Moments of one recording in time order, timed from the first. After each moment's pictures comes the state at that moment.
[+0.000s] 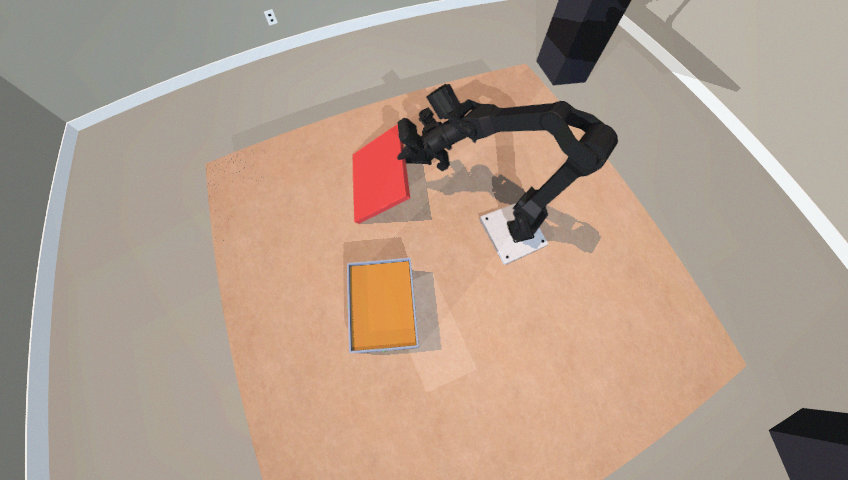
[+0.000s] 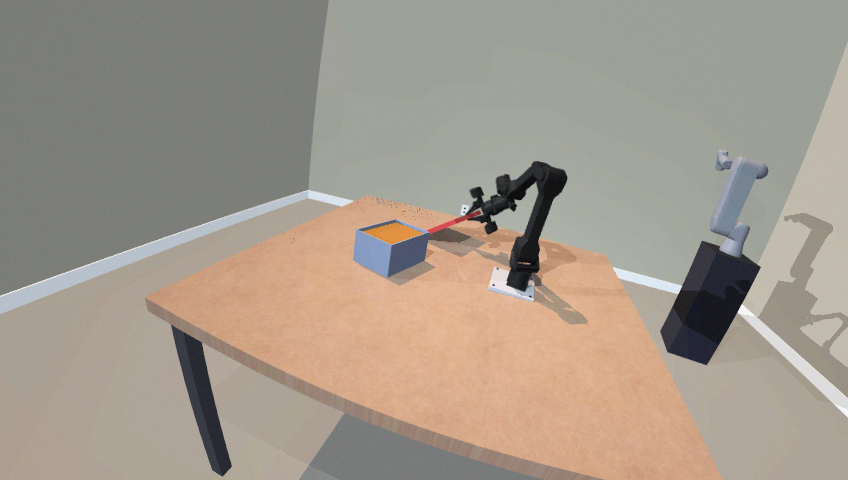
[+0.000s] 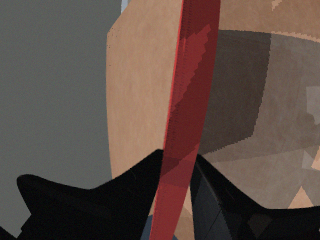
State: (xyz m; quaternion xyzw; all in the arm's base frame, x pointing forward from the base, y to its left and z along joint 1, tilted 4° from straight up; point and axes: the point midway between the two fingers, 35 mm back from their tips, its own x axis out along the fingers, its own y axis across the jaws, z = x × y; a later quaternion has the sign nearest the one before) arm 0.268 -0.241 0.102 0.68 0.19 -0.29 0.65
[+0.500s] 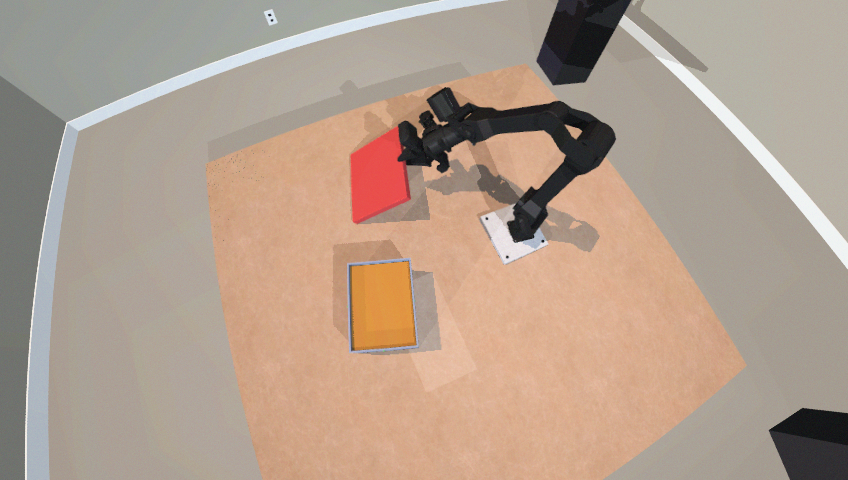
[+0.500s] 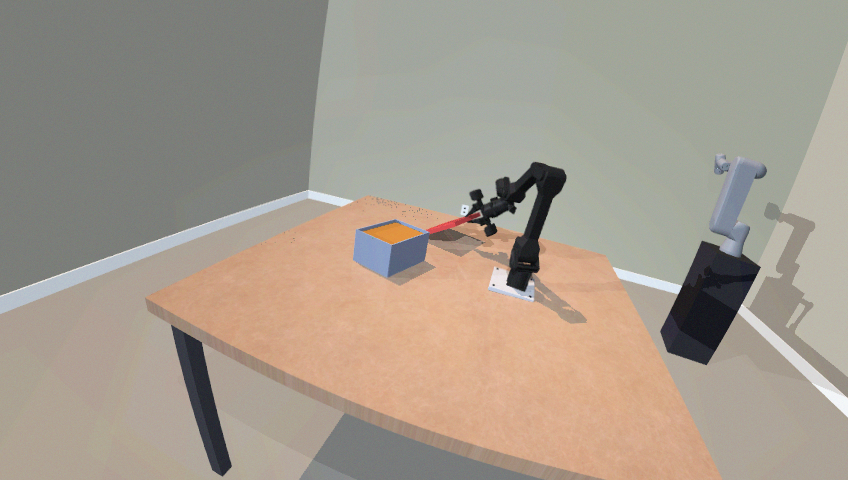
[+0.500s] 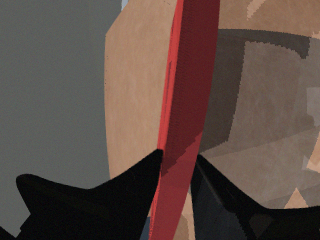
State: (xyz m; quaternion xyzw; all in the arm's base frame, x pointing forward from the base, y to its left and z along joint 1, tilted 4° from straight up) arm 0.267 -0.242 0.092 0.68 0.19 -0.29 0.65
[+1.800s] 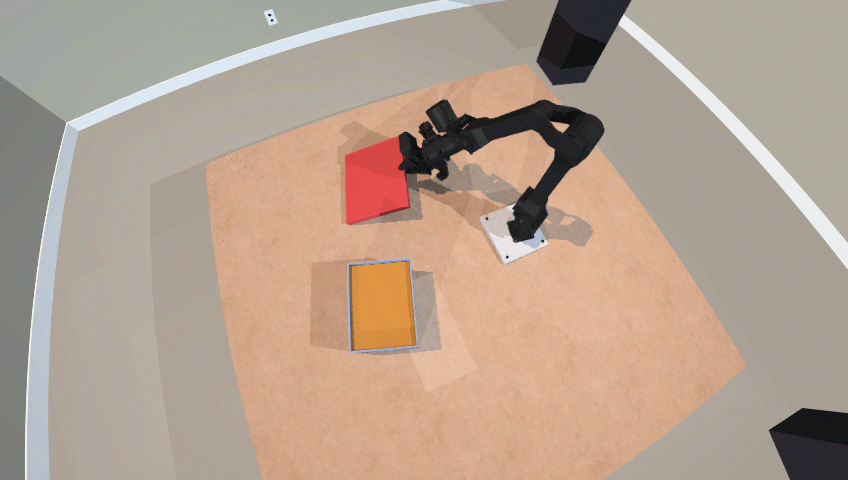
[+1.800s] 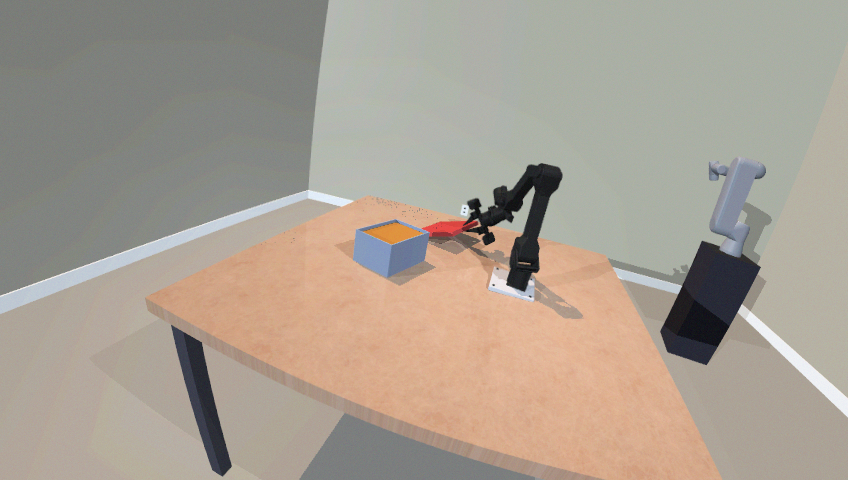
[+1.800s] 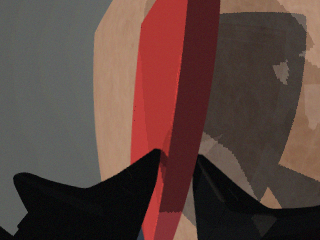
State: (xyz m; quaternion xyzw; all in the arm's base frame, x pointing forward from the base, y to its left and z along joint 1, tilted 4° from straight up) arm 0.266 -0.240 0.056 0.68 0.19 -0.30 0.65
